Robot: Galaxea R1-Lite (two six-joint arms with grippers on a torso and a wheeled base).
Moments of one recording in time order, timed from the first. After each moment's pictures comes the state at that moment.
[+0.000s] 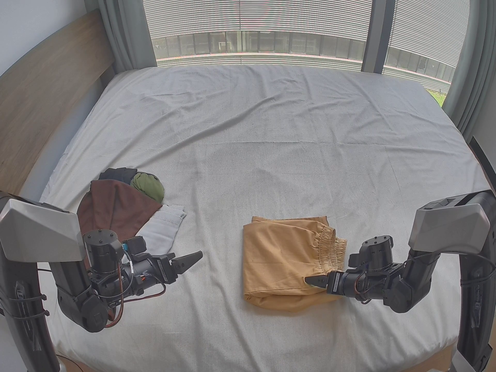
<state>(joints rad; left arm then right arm) -0.25 2.23 -0.34 -1.55 -0.39 -0.43 0.36 2.38 -0.59 -1.08 0.26 0.54</state>
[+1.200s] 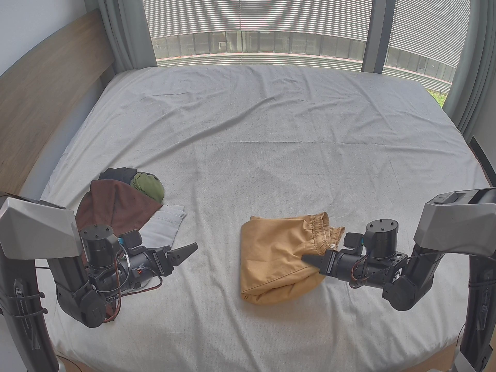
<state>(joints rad) -0.22 2.22 -0.37 -1.55 -0.39 -0.44 0.42 2.30 -0.60 -1.26 0.35 0.64</state>
